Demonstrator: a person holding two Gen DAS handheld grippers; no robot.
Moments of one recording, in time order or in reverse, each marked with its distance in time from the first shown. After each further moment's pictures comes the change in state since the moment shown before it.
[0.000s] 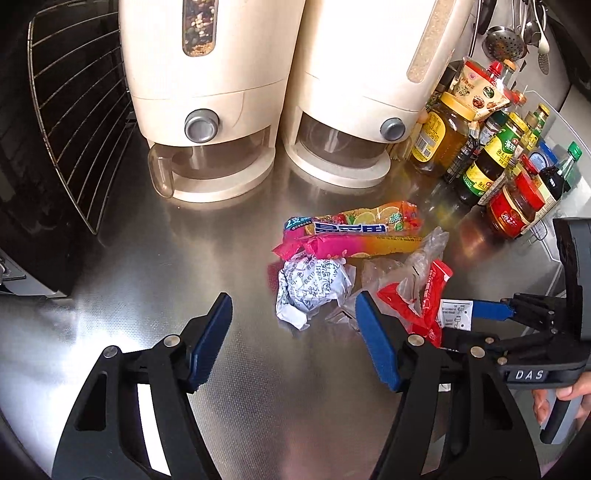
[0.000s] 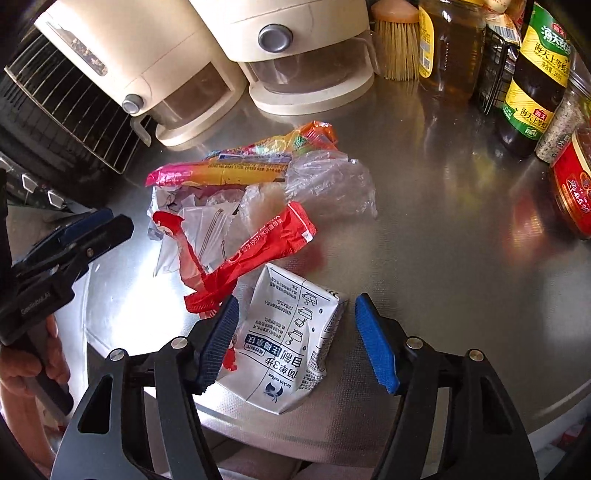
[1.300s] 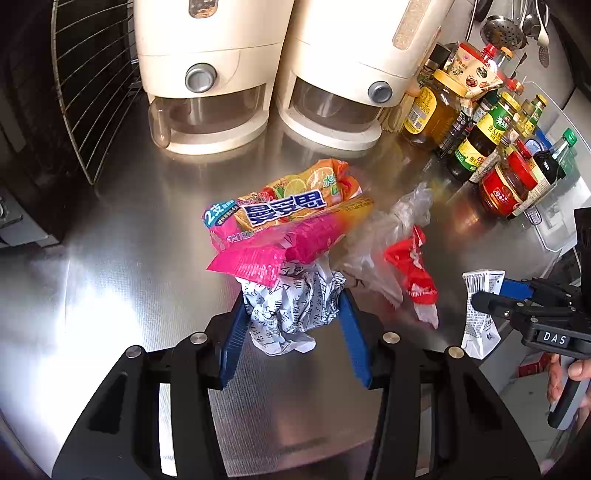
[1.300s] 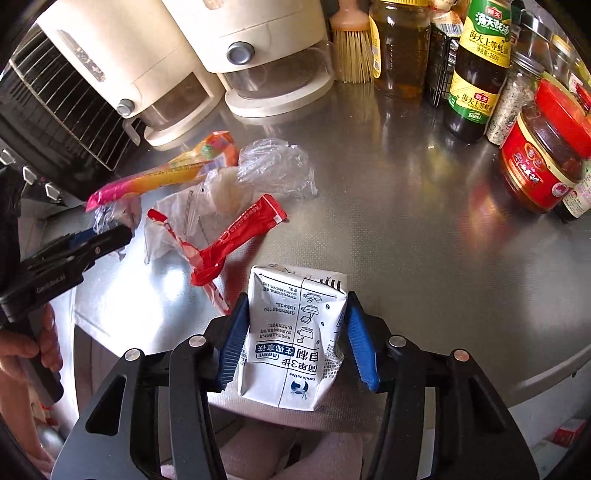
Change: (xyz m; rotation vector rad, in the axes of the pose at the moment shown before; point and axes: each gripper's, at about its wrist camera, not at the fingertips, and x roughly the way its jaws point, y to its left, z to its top) left arm -0.011 -0.009 -0.041 -0.039 0.062 -0.011; right arm -0.038 -0.036 -0.035 0.016 -0.053 -0.043
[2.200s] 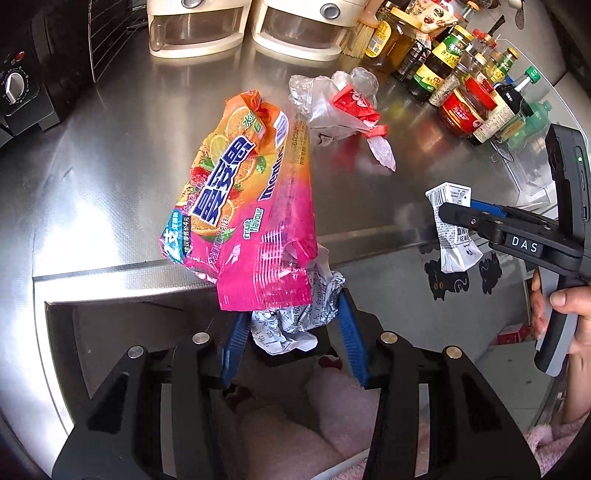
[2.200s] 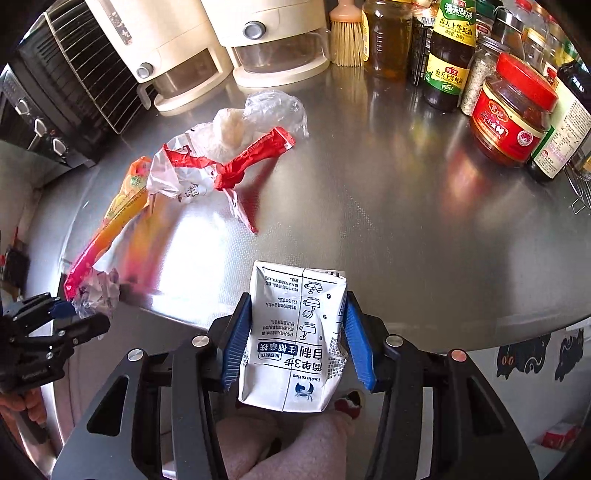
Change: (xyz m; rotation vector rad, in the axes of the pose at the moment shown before) left arm -0.031 -0.040 -0.116 -0.013 0.152 -0.077; right arm -0.010 0.000 -0.058 -0.055 -0.006 -0.058
